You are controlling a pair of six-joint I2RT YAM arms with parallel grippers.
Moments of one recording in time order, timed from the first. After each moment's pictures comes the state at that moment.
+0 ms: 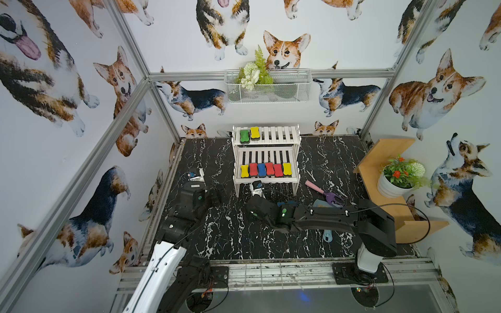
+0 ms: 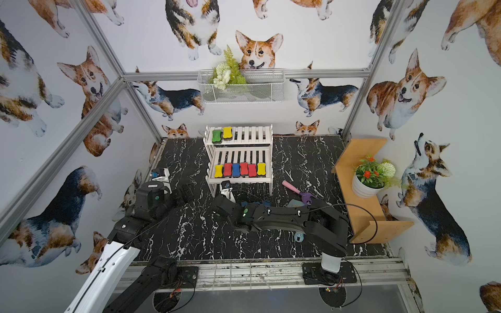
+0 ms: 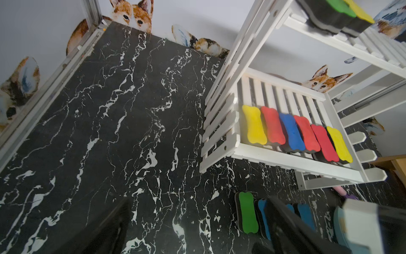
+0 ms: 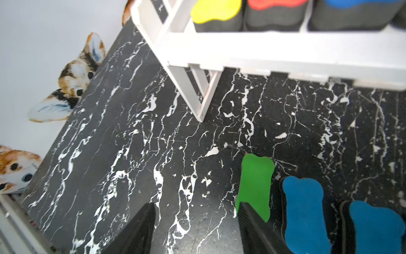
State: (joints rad) left arm -0.24 0.71 0.78 -0.65 -0.12 -0.45; right arm 1.17 1.73 1.21 -0.20 0.41 0.73
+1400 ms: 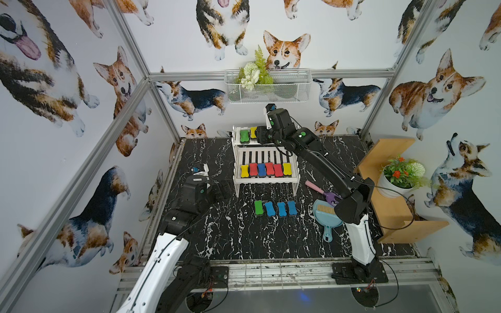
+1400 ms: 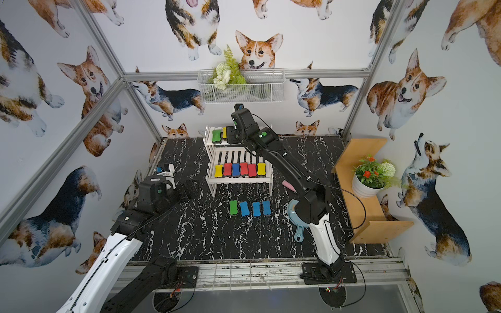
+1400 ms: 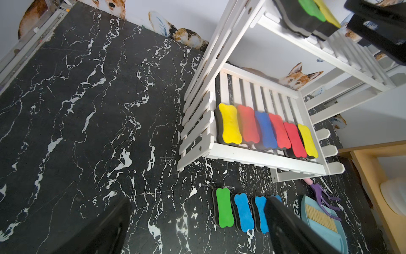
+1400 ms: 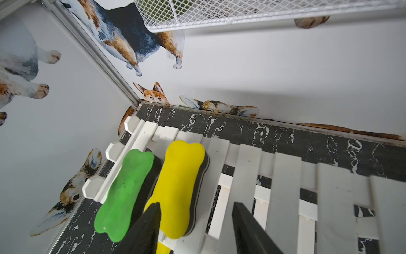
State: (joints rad) left arm -0.24 0.79 0.85 -0.63 -0.02 -0.49; right arm 0.66 2.11 2.32 -0.72 0.15 0.39
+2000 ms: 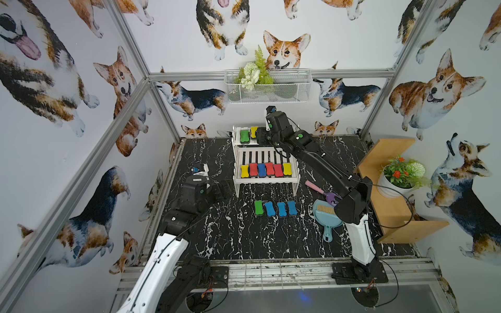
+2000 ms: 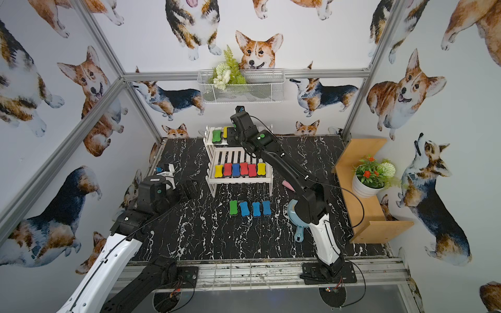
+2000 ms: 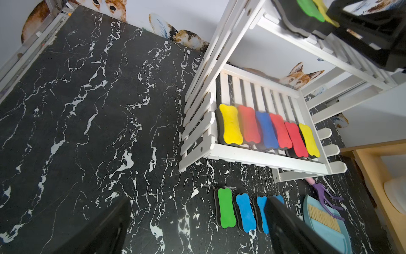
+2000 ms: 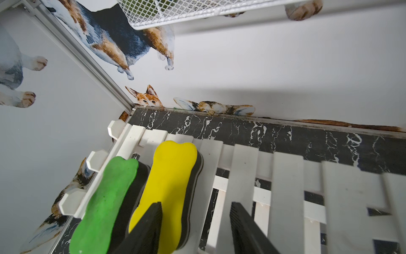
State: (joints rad) left arm -0.24 0.79 0.85 -0.63 -0.03 -0.47; right arm 0.67 2.09 2.25 -0.67 0.20 0.42
